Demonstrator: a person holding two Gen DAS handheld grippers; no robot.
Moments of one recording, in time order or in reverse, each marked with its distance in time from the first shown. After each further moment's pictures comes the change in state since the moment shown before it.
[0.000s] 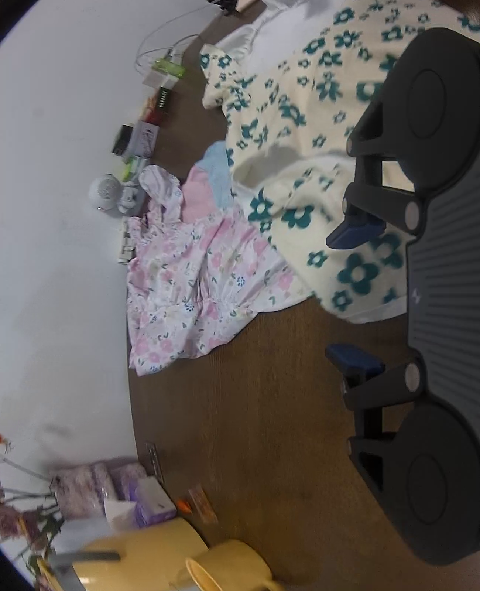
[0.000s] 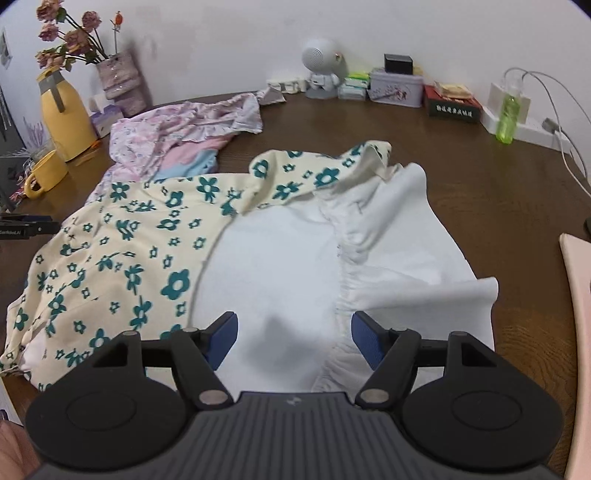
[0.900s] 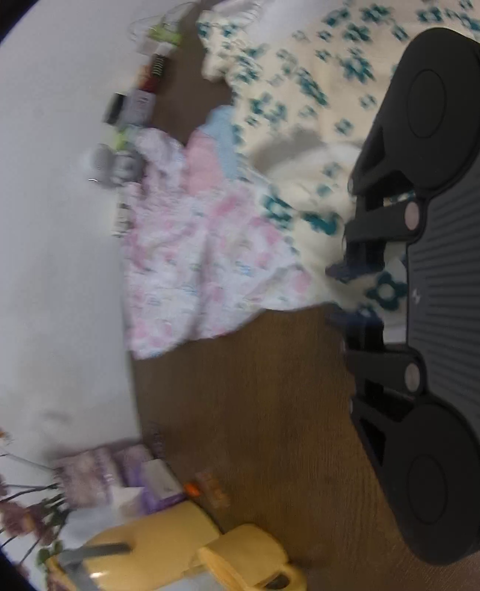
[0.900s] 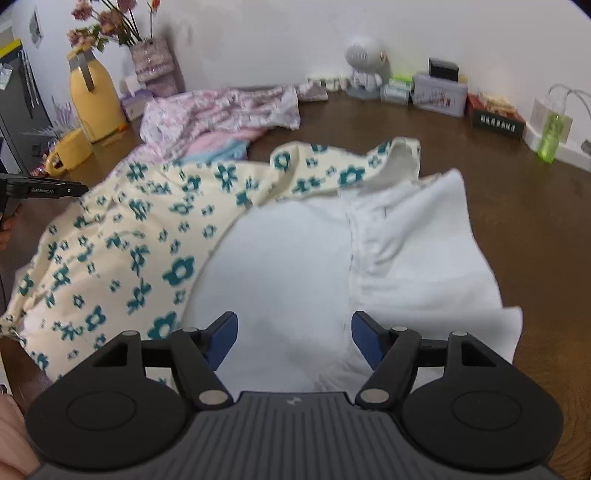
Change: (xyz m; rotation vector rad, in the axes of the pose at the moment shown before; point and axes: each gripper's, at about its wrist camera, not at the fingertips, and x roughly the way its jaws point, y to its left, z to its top) left arm 0.004 -0.019 0.015 -0.016 -0.037 0.093; right arm 0.015 0.008 0.002 -0.099 -0.019 0.075
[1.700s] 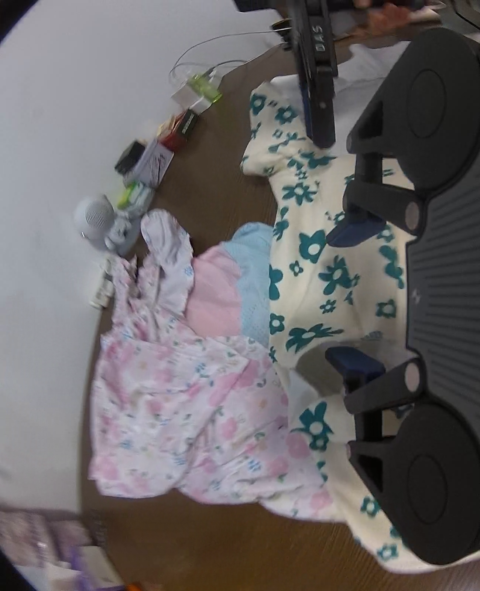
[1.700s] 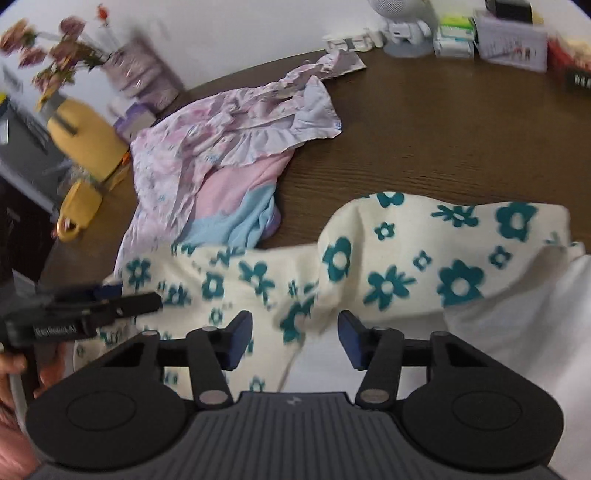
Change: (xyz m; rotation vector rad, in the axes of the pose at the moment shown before) left arm 0.073 -0.078 0.045 -0.239 0.186 -0.254; right arm 0.126 -0.014 0.127 0.227 0.201 0.237
